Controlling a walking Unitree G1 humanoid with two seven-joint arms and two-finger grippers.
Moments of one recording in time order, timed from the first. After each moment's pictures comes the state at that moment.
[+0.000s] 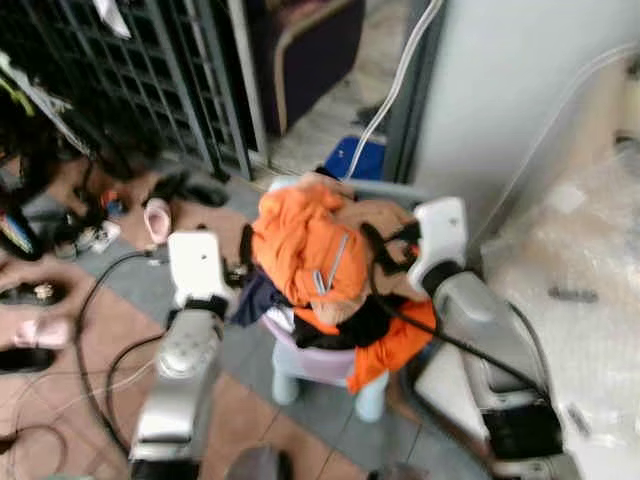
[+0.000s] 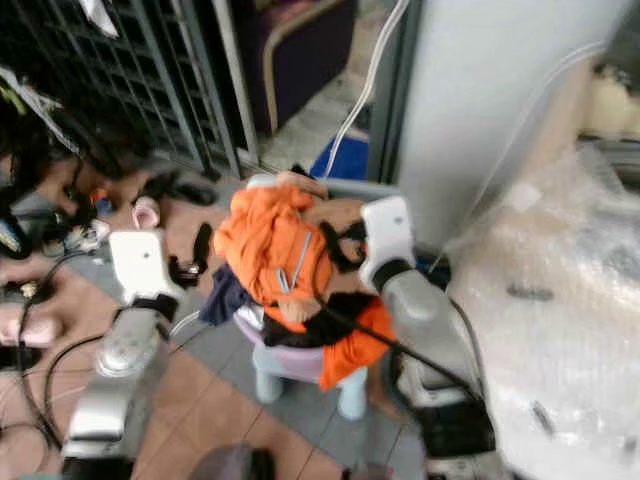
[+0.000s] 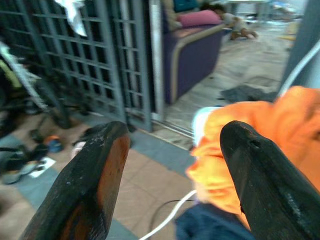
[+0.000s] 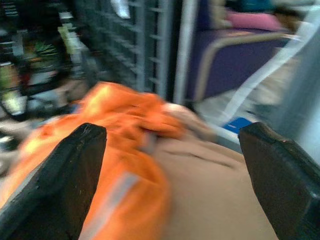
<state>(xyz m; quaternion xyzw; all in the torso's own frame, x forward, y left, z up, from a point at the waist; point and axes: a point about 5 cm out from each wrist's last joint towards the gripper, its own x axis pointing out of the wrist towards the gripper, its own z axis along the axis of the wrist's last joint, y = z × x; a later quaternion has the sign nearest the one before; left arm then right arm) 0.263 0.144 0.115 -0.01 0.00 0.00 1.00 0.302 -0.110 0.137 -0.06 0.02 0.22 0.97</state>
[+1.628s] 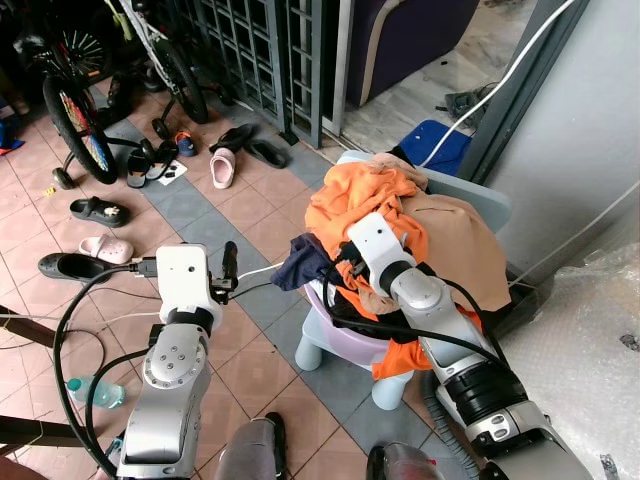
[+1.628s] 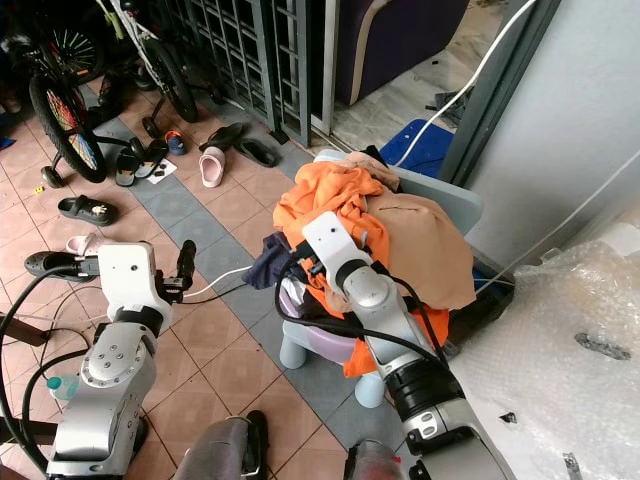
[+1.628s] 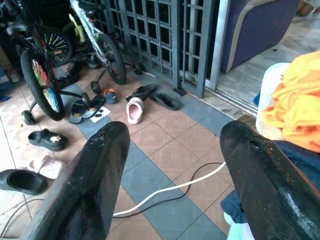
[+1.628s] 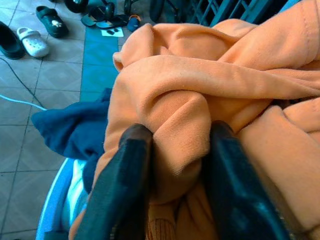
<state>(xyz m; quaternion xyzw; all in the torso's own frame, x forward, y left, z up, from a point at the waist) 0.253 0.149 0.114 0.02 0.03 0.02 1.00 0.321 -0.091 0.097 -0.21 0.11 0.23 0.94</state>
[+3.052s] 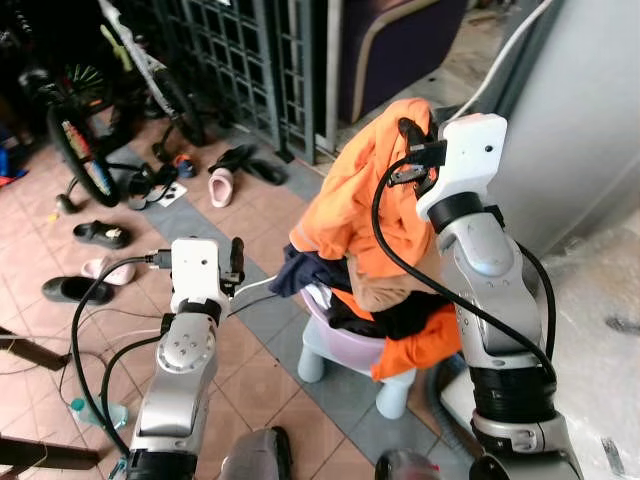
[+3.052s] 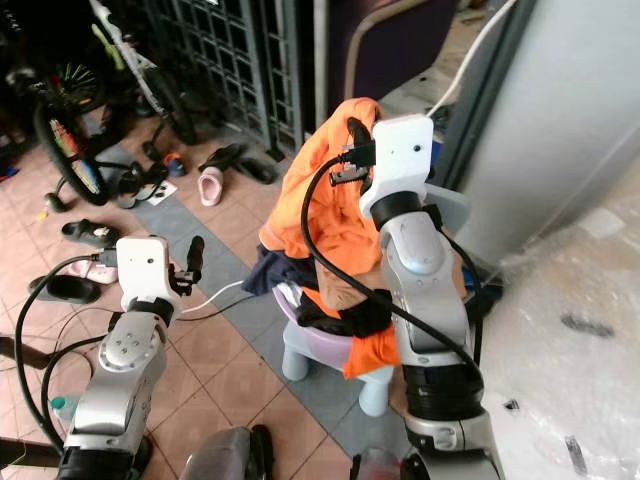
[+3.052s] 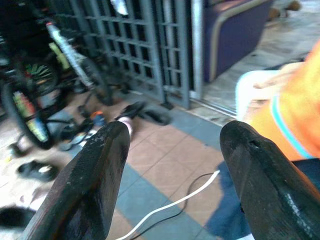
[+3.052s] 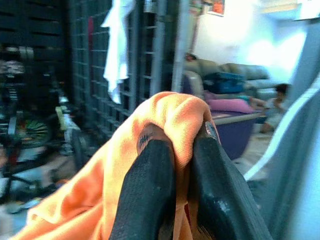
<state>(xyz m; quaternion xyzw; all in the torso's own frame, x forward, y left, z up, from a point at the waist) 0.271 0.144 0.103 0.04 0.03 0.01 1.00 0.313 -0.116 0.225 -0.04 -0.16 0.10 0.98</state>
